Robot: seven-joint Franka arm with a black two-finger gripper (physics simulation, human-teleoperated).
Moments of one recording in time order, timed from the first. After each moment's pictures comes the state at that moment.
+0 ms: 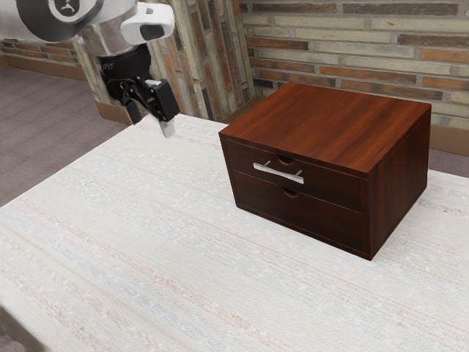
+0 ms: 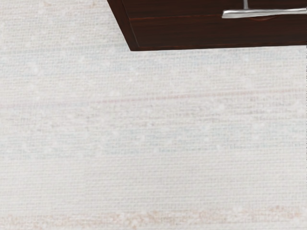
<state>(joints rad) 0.04 0.11 0.06 -1.17 0.05 1.40 0.17</state>
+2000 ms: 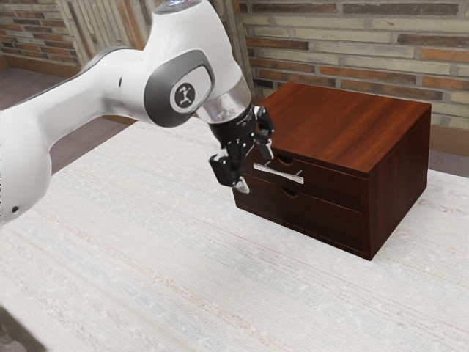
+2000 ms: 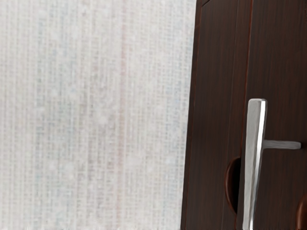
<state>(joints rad) -0.07 0.21 0.01 -1.41 -0.02 1.85 -1.66</state>
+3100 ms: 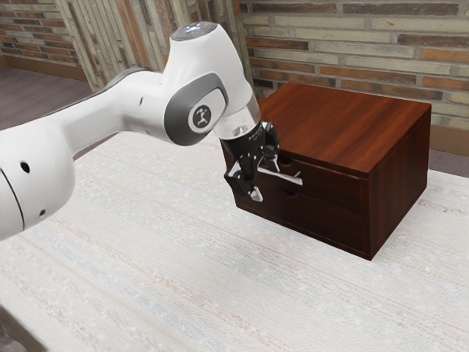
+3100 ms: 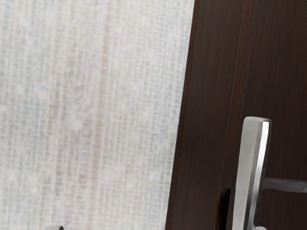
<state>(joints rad) -0.05 0.27 0.01 -1.44 -0.02 1.94 -1.70</state>
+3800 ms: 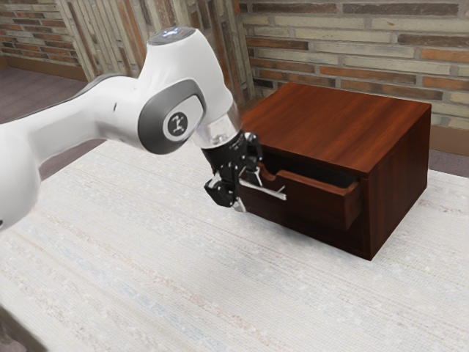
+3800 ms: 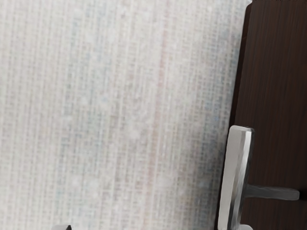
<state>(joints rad) -0.06 0.12 0.02 -1.61 -0.02 1.95 -1.71</state>
